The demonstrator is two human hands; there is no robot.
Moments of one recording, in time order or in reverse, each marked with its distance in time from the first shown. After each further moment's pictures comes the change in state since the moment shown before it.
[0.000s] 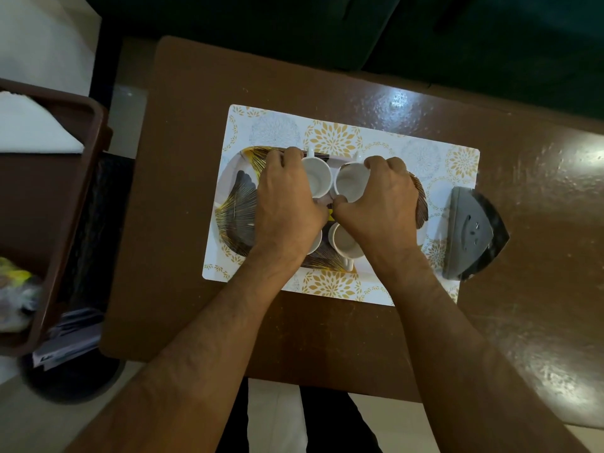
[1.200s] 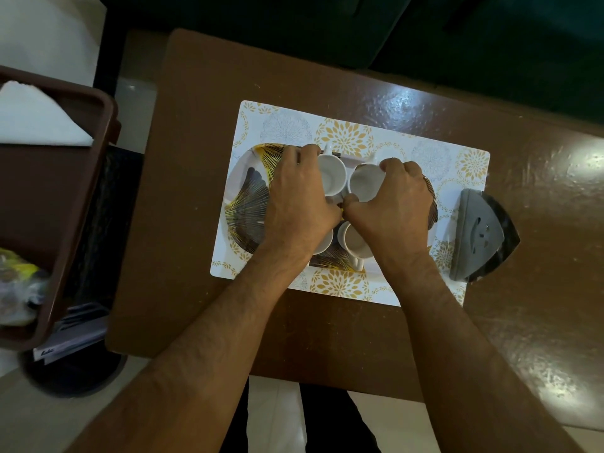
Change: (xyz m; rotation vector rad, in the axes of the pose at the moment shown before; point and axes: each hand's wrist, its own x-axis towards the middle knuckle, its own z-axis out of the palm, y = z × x) left_hand 0.003 -0.008 -0.003 -0.069 -0.052 0.071; right_hand -0.003 -0.002 0.005 0.001 0.028 0.070
